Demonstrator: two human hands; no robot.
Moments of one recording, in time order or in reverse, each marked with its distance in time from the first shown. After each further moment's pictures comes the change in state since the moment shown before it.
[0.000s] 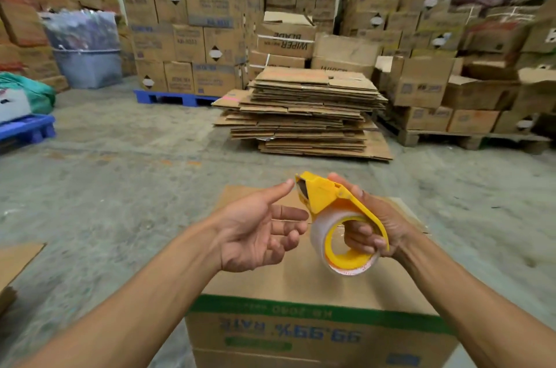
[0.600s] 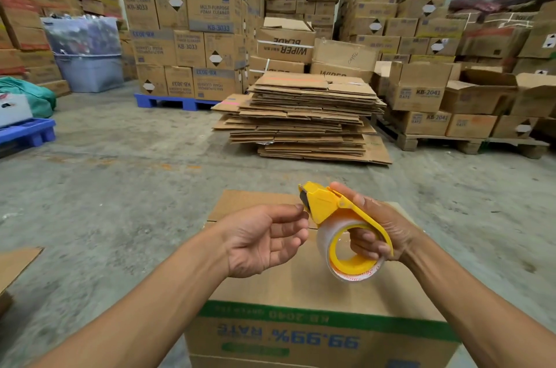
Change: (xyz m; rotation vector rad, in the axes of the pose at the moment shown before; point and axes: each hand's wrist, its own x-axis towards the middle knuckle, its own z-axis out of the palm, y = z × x) left_hand 0.010 -0.006 0.006 -0.094 0.044 0.070; right_hand -0.009 -0.007 -0.014 -0.089 0.056 0.020
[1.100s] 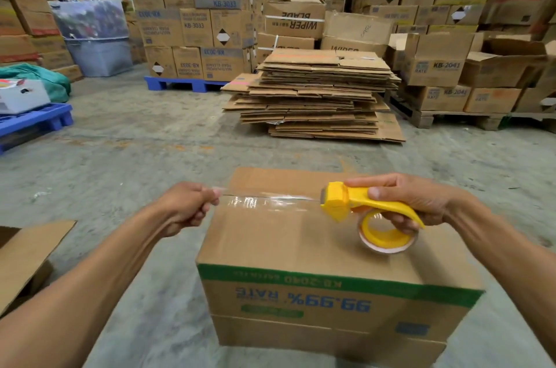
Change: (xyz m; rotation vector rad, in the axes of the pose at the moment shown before) left_hand 0.009 0.008 -0.138 0.546 0.543 0.261; right_hand -0.015 -0.025 -0.021 -0.502 0.062 0.280
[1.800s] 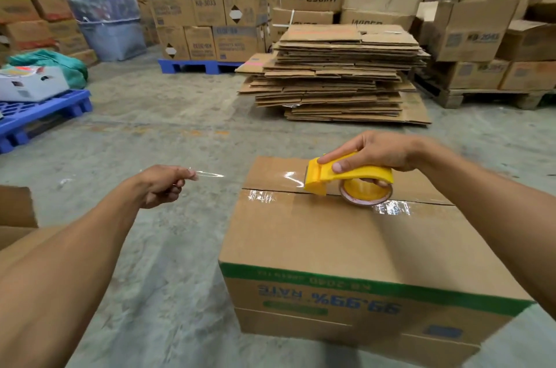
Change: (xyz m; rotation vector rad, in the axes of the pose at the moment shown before) left_hand 0.099 -0.031 -0.107 -0.027 0.037 -0.167; right_hand 0.106 -0.050 -0.003 -0.520 0.052 0.007
